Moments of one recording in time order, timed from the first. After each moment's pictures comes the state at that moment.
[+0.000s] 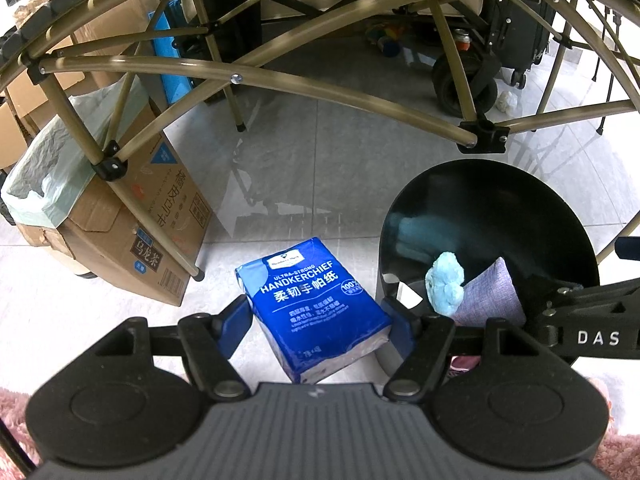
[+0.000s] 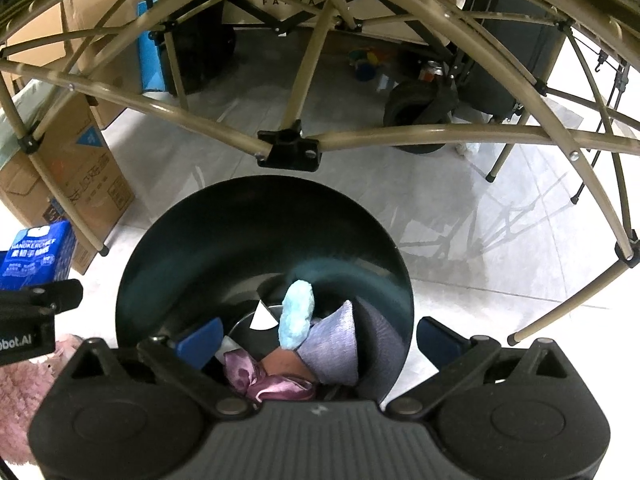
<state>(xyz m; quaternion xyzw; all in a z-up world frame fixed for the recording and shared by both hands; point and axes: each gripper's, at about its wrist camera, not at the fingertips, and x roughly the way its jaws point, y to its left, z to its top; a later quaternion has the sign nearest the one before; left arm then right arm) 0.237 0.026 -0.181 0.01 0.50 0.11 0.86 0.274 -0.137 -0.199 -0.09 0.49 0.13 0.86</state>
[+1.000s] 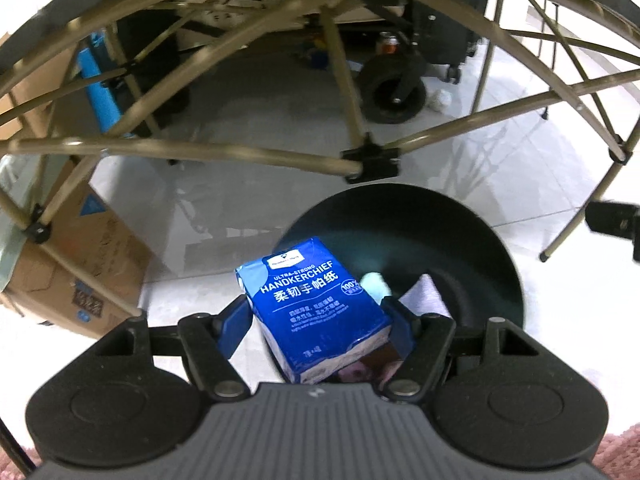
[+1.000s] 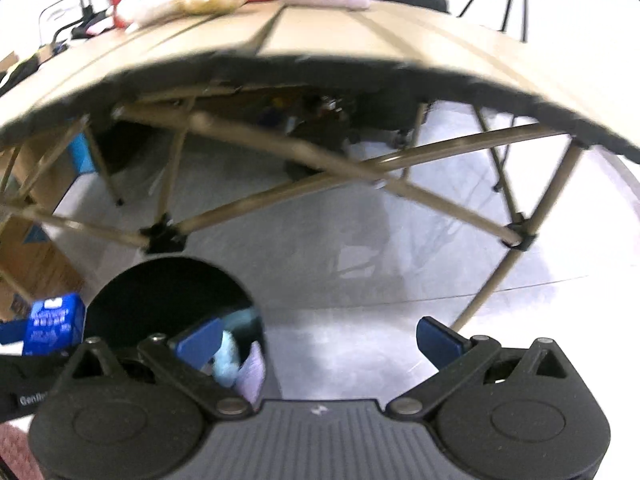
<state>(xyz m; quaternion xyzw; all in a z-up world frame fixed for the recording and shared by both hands) 0.273 -0.043 -0.174 0.04 0.49 0.02 0.87 0.275 -0.244 -0.139 -0.01 0.43 0.02 0.90</state>
